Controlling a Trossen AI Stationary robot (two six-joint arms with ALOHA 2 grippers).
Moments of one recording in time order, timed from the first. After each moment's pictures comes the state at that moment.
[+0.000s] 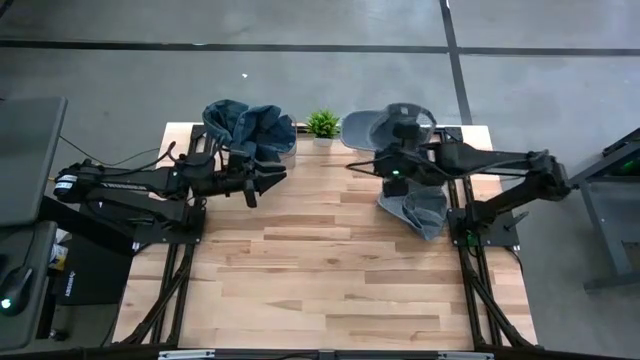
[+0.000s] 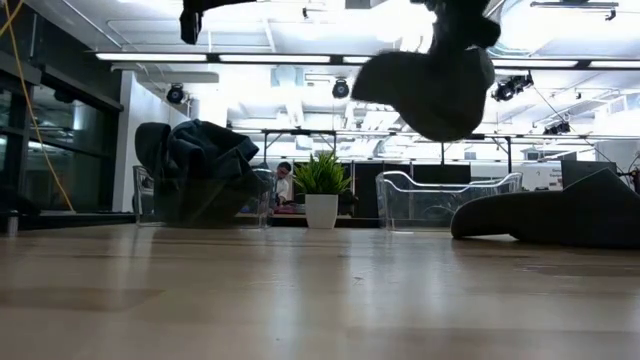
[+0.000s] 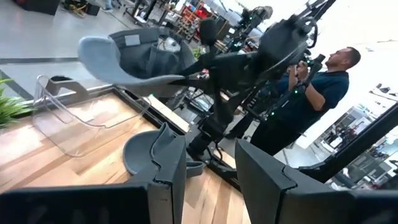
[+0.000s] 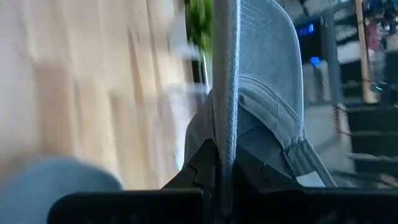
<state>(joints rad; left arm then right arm) -0.01 0.87 0.75 0.12 -0.24 -0.61 -0.08 1.35 1.35 -1.04 0.71 -0.27</state>
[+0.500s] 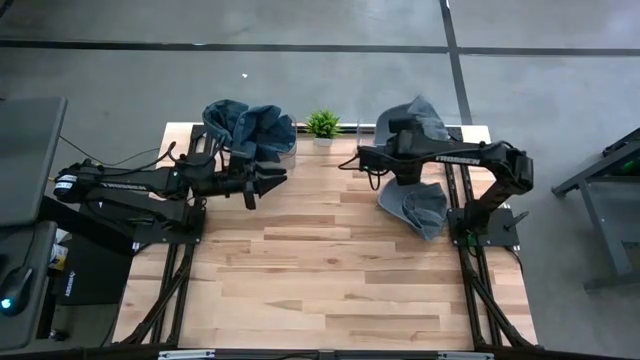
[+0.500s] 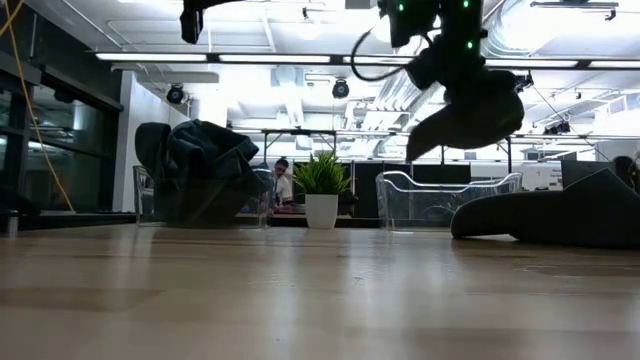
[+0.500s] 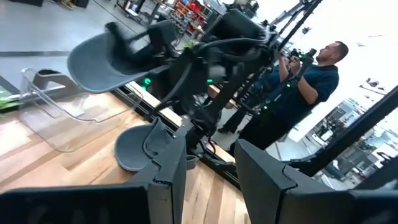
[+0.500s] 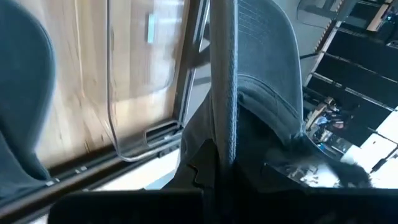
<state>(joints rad) -0.01 0.87 0.75 0.12 -0.20 -0.62 -0.24 1.62 1.42 -1.47 0.88 -0.29</state>
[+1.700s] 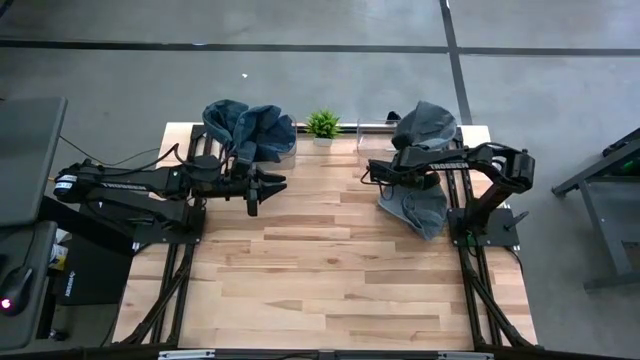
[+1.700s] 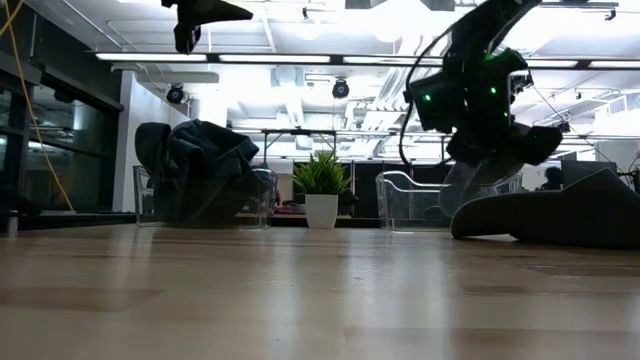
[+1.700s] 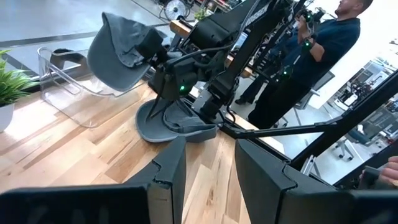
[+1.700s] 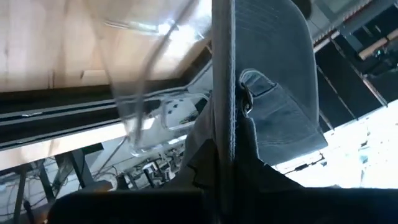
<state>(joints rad) -0.01 0.87 0.75 -0.01 -0.17 -0.55 -0.35 1.62 0.97 -1.17 1.04 -0.66</state>
